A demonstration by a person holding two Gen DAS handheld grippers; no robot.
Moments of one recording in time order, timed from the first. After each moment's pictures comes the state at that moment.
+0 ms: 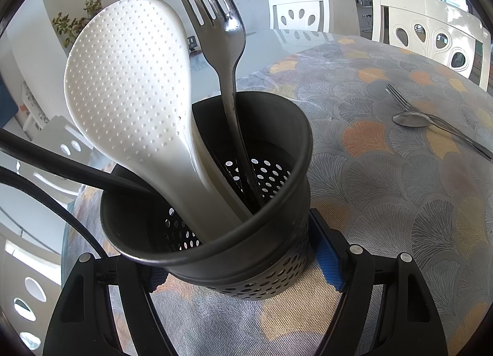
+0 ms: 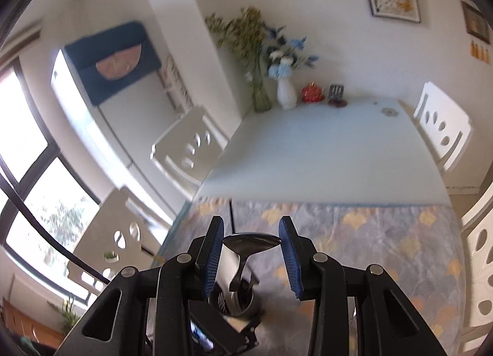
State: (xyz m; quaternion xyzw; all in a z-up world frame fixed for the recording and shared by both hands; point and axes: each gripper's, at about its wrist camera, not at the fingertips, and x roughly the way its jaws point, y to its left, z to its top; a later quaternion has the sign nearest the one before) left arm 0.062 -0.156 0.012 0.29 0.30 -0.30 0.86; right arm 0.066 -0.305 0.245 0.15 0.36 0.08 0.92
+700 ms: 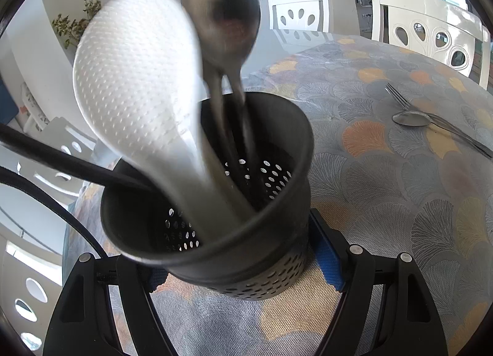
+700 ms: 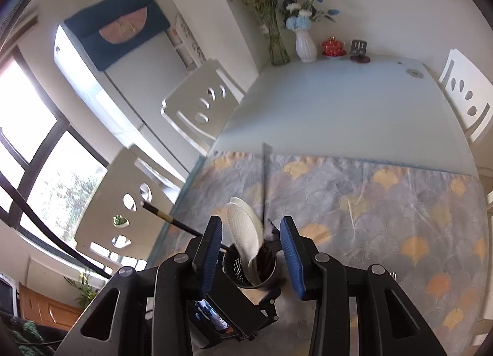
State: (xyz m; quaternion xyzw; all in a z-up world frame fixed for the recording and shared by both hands) left arm 0.062 -0.157 0.011 0.29 0.30 -0.30 0.86; right arm 0.080 -0.298 0.207 0.16 0.43 0.13 0.88
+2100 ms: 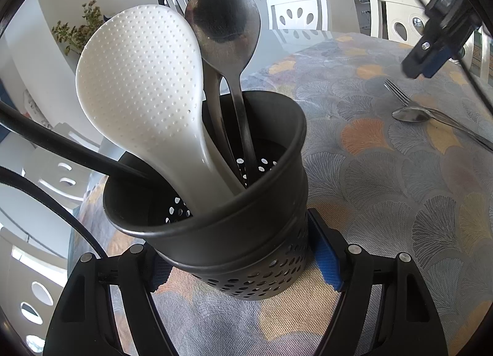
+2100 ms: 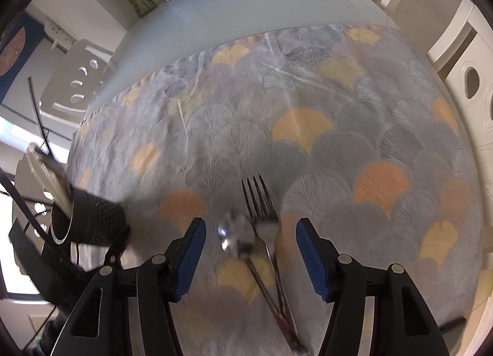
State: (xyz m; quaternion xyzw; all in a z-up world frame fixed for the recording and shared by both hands) left arm 0.061 -0.158 0.009 0.30 0.29 -0.30 0.86; right arm 0.040 -0.432 0.032 0.24 0.57 -0.05 0.78
